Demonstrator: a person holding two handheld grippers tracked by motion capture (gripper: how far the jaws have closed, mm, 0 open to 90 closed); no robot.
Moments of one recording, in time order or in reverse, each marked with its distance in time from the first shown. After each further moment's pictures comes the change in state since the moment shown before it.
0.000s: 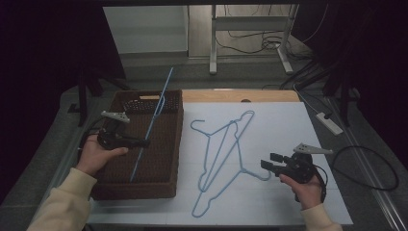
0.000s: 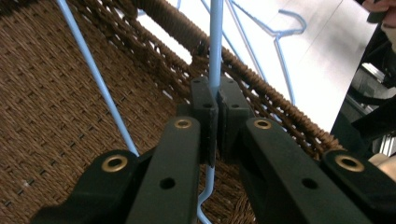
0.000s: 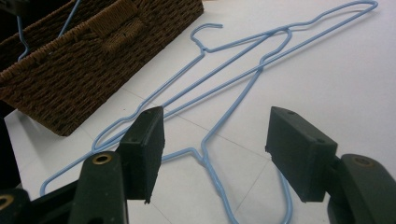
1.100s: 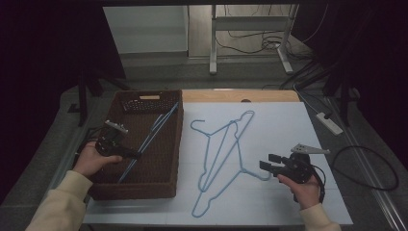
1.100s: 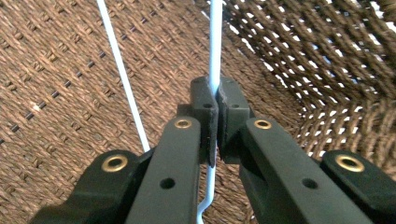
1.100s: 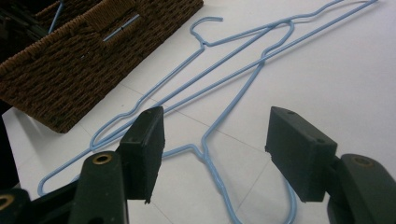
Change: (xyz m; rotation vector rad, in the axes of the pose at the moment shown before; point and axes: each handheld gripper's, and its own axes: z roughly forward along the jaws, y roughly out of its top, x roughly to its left) left arm 0.047 -0.038 0.024 0.183 0.003 -0.086; right arm 0.000 -0.002 0.005 0.020 -0.001 0.004
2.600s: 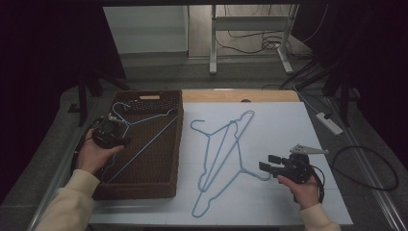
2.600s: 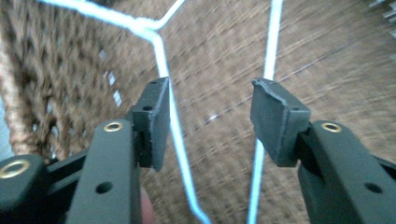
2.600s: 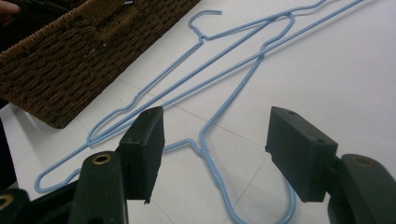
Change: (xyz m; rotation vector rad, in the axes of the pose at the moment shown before) left arm 0.000 0.009 -0.013 -0.130 0.550 -0.084; right arm -0.002 -0.003 0.002 0.017 -0.002 0.001
